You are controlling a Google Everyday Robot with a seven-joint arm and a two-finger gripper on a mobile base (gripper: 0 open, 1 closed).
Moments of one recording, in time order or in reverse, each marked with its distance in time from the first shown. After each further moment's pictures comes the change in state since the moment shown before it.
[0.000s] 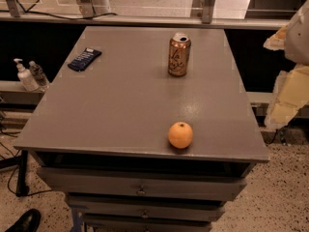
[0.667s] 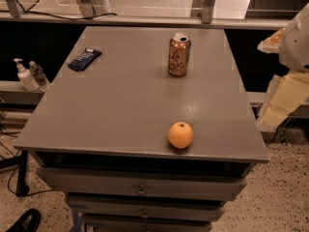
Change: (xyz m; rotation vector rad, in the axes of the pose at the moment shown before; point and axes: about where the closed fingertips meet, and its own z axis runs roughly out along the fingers) arm -0.010 0.003 0.010 0.013 -0.076 -0.001
